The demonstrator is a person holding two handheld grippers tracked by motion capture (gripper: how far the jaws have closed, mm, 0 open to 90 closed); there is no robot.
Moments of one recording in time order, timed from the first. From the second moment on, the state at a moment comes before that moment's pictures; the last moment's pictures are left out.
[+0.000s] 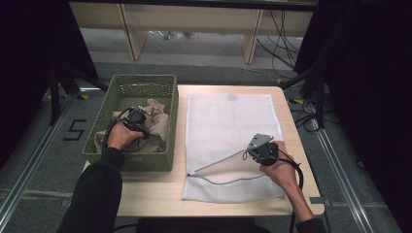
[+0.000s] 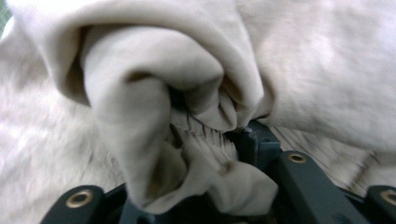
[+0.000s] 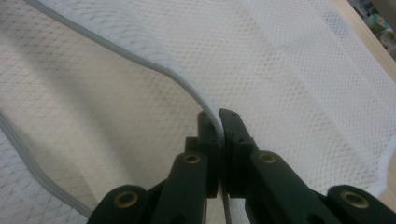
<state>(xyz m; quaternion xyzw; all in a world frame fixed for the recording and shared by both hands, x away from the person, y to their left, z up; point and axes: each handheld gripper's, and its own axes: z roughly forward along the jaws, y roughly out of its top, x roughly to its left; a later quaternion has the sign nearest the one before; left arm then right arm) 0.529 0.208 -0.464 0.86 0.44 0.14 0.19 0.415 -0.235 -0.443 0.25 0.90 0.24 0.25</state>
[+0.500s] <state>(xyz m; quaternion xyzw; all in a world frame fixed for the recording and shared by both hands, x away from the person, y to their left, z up) 0.515 0.203 -0.468 0.93 0.34 0.08 0.15 0.415 -0.232 -0.444 0.25 0.91 0.23 0.25</state>
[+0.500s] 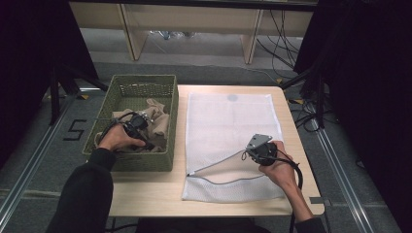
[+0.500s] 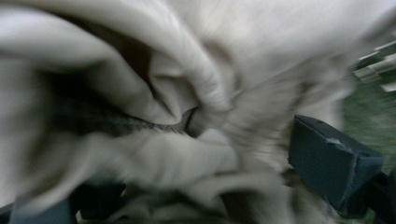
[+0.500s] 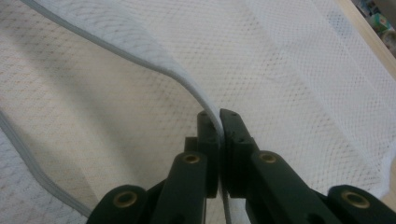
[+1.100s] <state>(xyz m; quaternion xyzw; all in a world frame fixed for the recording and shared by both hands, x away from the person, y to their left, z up) 0.527 0.204 -0.474 0.92 0.34 0.11 0.15 0.412 -0.232 -0.442 0.25 0.90 0.23 0.25</state>
